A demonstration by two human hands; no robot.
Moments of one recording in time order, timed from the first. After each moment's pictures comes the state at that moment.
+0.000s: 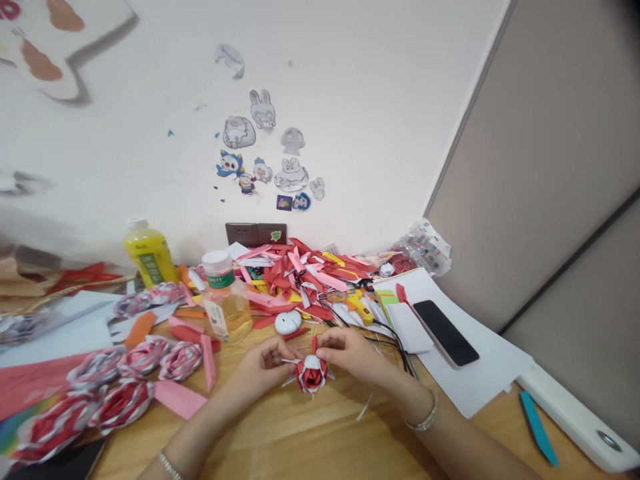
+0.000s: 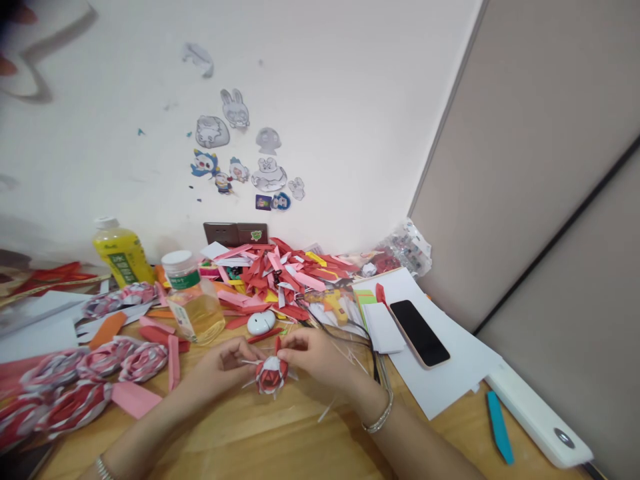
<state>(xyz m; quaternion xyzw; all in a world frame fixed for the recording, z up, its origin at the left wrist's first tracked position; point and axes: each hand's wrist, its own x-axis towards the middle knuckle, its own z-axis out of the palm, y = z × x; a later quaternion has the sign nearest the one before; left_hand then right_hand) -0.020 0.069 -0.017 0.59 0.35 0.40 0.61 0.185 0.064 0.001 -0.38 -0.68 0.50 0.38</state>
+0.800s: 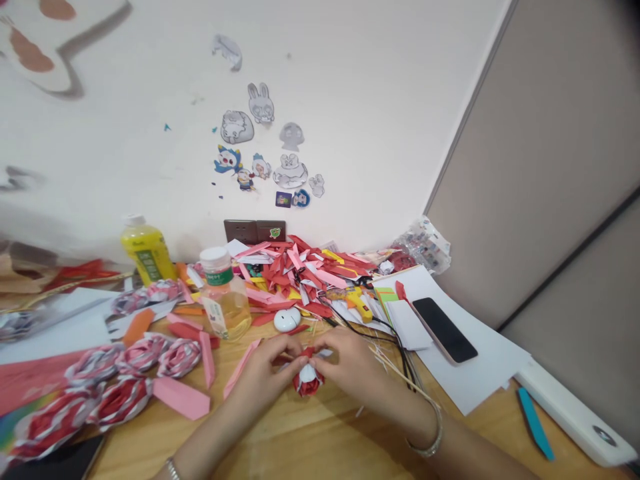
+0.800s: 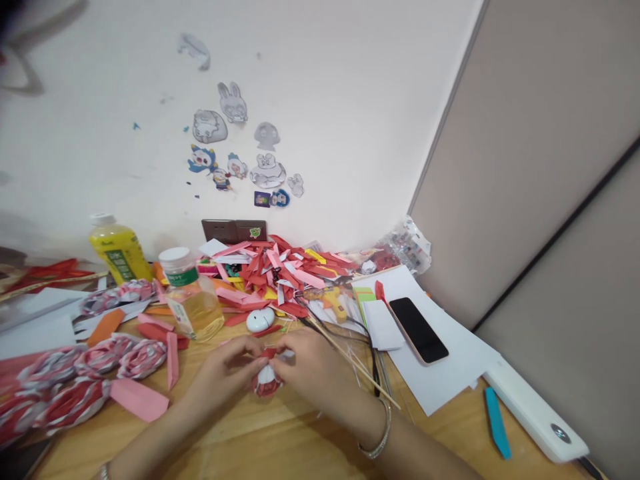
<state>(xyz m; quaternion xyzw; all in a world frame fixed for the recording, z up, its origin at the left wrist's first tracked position) -0.004 0.051 0.000 0.72 0.42 0.40 0.38 0.170 0.037 0.018 -0.48 -0.78 0.21 0.35</state>
